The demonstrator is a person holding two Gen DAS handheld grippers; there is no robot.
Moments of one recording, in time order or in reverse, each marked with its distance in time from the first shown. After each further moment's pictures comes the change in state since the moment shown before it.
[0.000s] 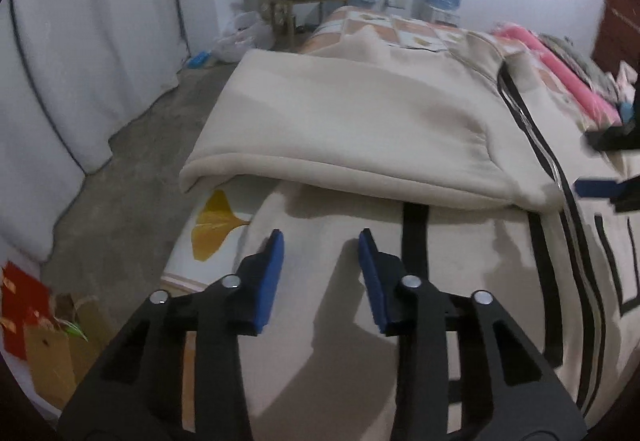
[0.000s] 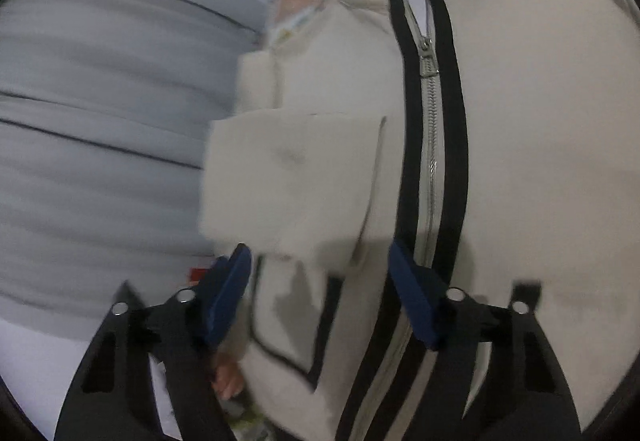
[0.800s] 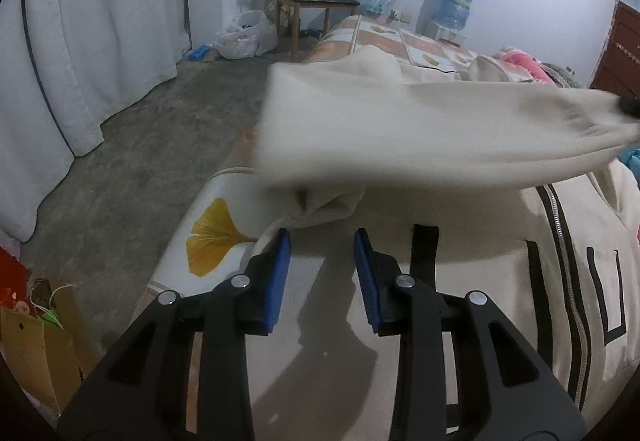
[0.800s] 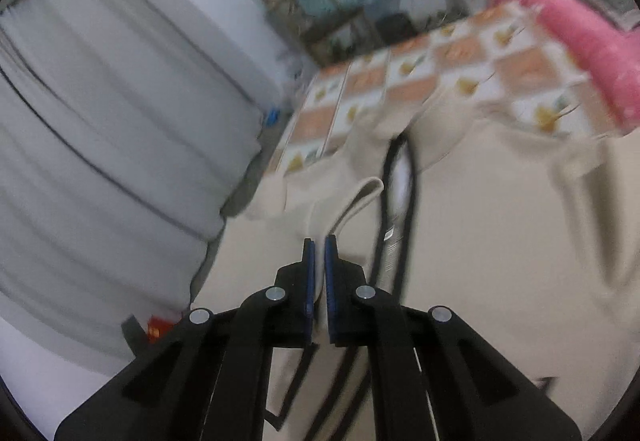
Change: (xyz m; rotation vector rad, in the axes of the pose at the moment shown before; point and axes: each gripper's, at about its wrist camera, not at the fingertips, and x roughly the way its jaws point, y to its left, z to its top) left arm 0.018 0.002 0.008 -0.068 -0.006 -0.034; right arm -0.116 0.019 0.029 -0.187 -0.383 -0.077
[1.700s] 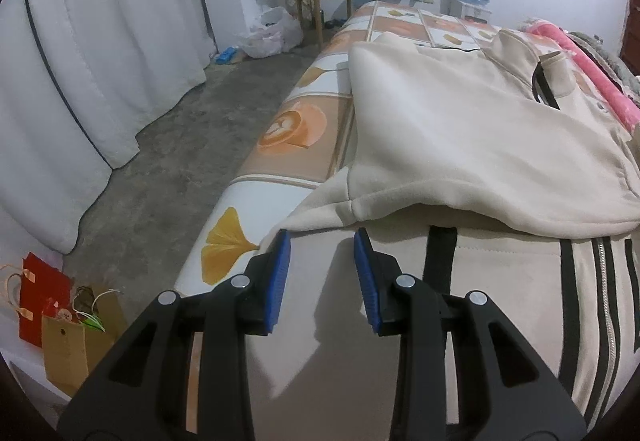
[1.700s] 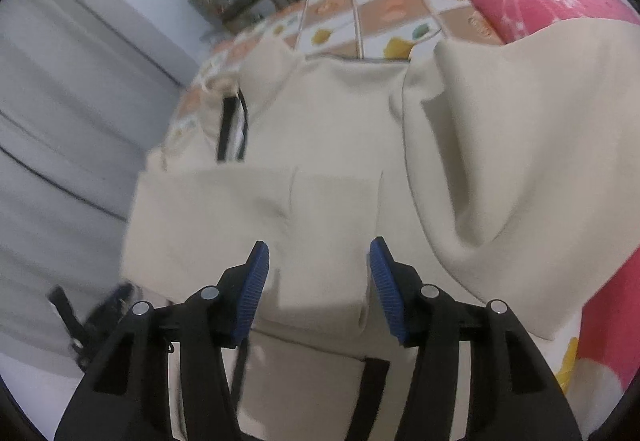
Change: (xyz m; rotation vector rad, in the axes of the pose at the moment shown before) left arm 0.012 -0.027 0.007 0.068 0.032 0.178; right arm -0.002 -0.123 -0.033 0.074 0.145 -0.220
